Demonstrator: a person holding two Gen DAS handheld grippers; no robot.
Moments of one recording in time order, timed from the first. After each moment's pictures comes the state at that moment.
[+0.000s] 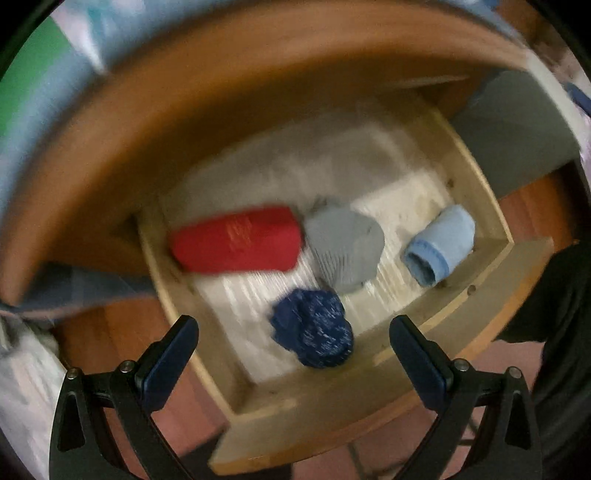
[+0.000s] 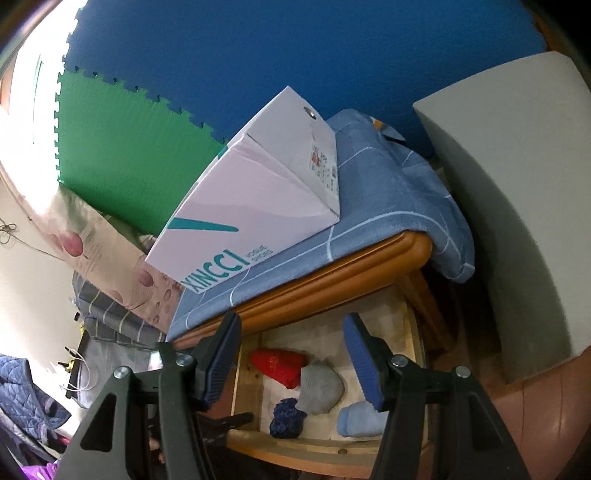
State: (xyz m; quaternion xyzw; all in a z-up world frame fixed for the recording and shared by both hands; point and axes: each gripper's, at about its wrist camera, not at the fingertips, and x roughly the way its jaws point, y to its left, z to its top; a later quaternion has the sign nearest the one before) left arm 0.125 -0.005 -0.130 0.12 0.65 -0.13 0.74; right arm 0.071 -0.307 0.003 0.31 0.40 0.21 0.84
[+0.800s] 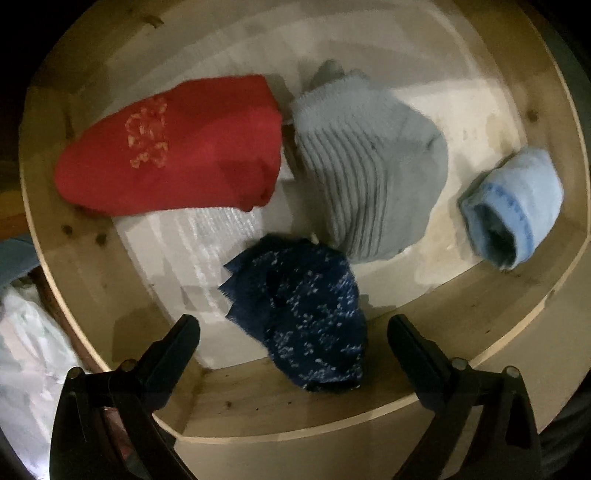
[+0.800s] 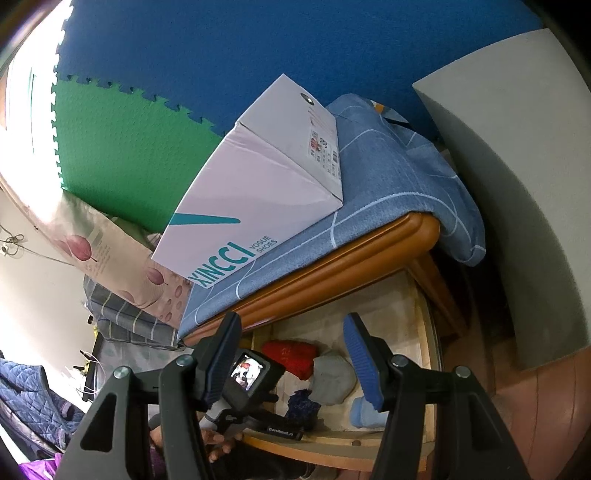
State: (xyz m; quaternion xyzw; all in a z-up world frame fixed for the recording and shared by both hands) left arm 0.135 -0.023 -0.243 0.12 0.78 -0.09 0.61; right arm 0.075 -0.308 -0.006 0.33 0.42 0.23 0.81
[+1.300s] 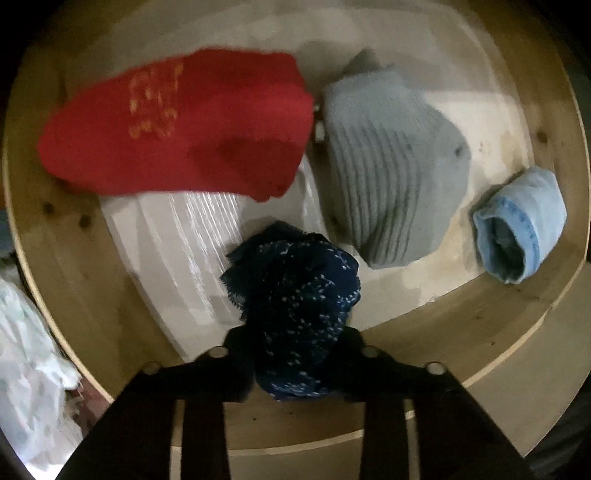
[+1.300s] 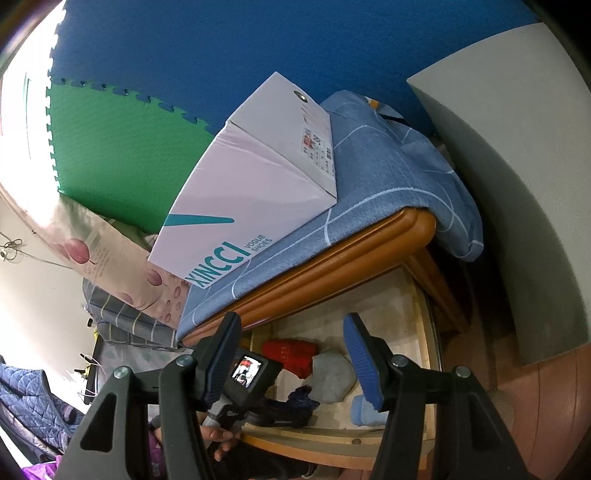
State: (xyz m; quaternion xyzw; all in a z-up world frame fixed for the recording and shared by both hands) left arm 0.128 -0.009 -0.254 0.09 0.79 -0.09 0.60; right arm 0.075 -0.309 -0.008 0.34 0.42 0.22 0.81
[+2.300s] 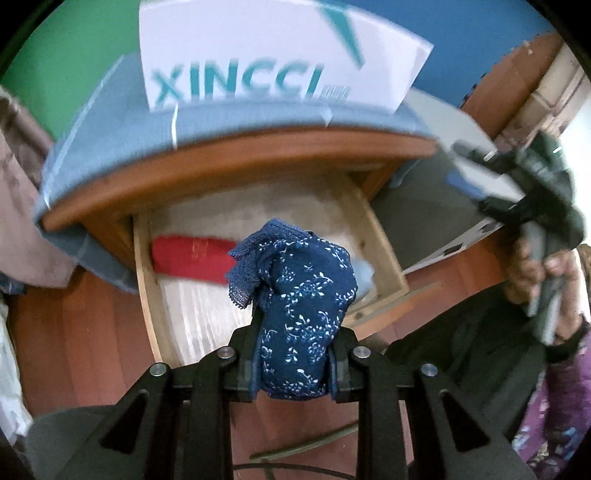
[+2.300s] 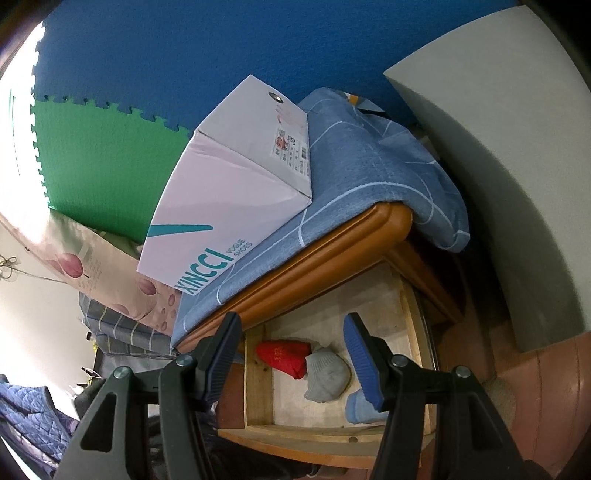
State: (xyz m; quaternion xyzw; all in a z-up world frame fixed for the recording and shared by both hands) left arm 0.045 -0.010 -0.018 -0.02 0.54 -0.17 0.82; right arm 0.077 -0.319 -0.018 0.36 0.44 0.20 0.80
